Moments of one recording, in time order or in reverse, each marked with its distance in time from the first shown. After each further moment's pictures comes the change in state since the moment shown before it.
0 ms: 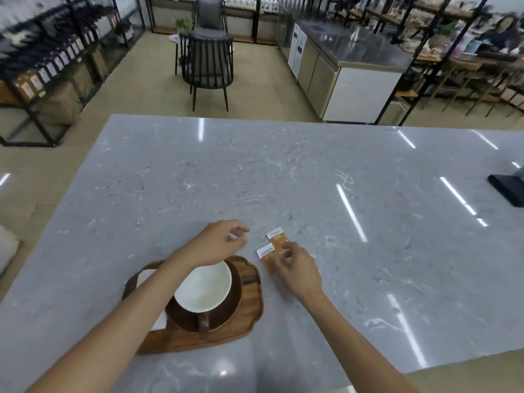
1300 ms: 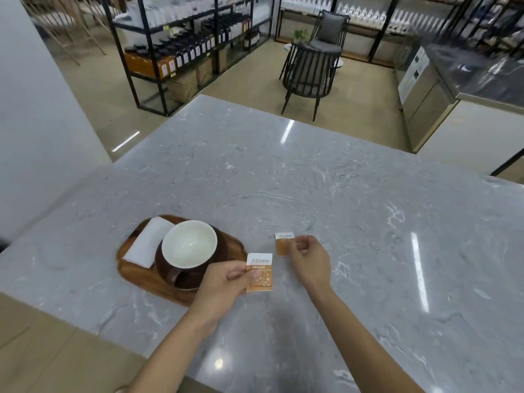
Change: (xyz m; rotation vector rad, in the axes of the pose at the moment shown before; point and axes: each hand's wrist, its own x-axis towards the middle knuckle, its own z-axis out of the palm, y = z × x) left_hand -0.070 0.066 0.156 -0.895 0.583 -0.298; right_hand 0.067 0.032 -0.032 0.263 -0.121 -0.164
